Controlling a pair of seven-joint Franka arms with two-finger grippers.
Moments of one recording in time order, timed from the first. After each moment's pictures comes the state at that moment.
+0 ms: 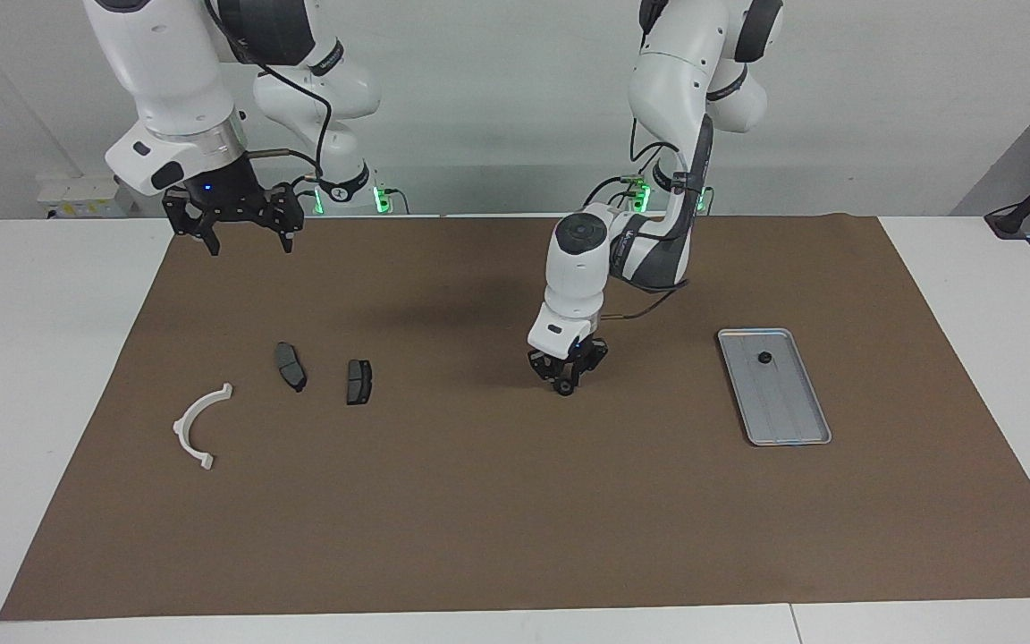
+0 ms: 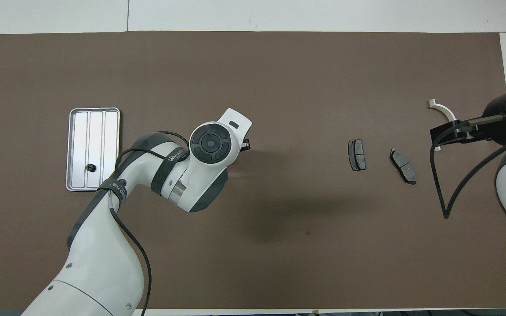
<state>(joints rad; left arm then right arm) -0.65 0.42 0.03 -1.86 0.08 2.38 -0.81 0.08 -0.02 0.00 -1.63 -0.06 1.58 0.01</state>
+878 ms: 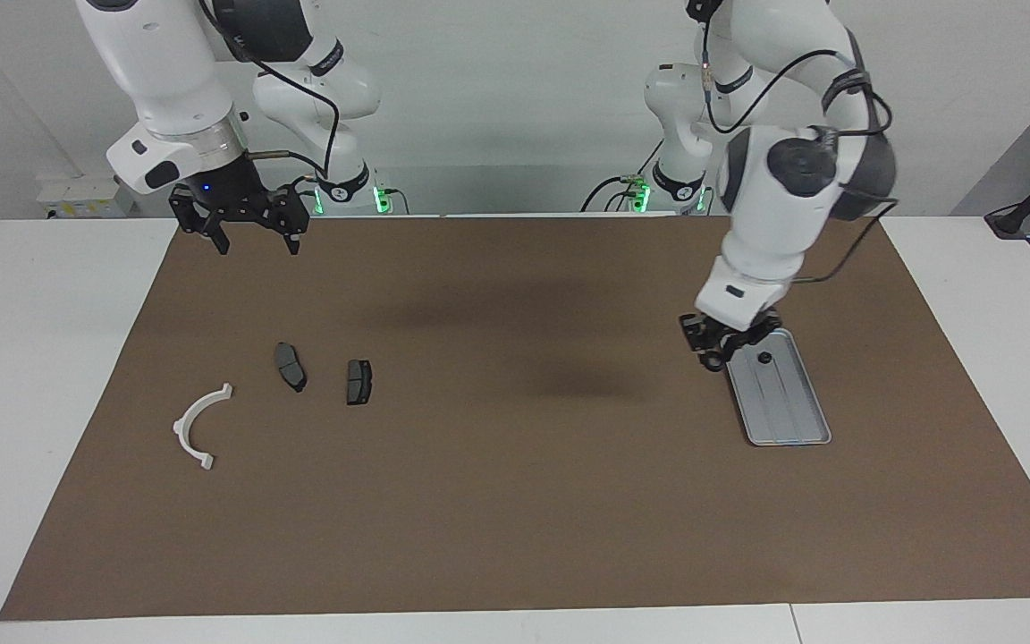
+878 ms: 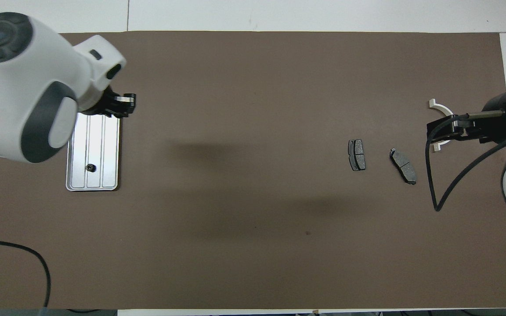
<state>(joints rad) -0.26 0.24 0.06 -1.60 0.03 1.87 -0.14 0.07 -0.02 0.00 -1.63 -0.01 1.59 0.11</state>
